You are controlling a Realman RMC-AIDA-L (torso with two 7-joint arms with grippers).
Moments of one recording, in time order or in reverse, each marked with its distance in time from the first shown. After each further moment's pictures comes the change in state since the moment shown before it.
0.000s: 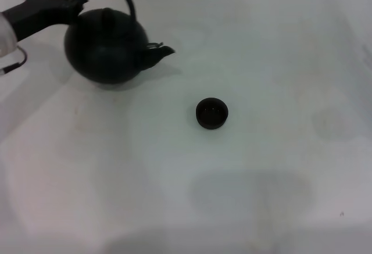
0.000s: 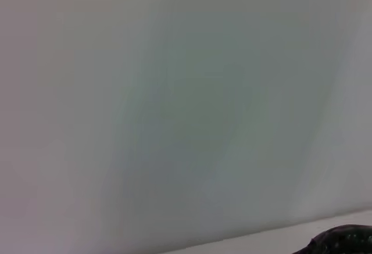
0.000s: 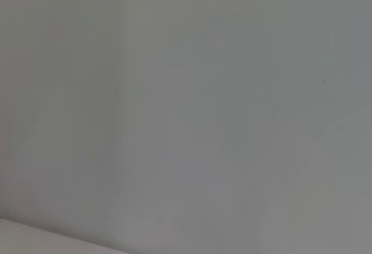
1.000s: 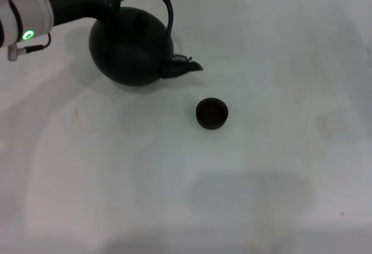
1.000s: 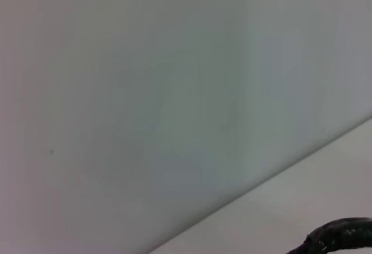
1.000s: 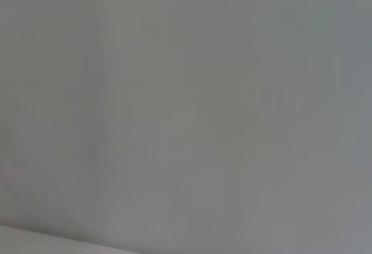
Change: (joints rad) left arm 0.025 -0.002 0.265 0.346 0.384 -0.099 -0.336; right arm 0.001 0.000 0.025 0.061 0.032 -0.004 -0.026
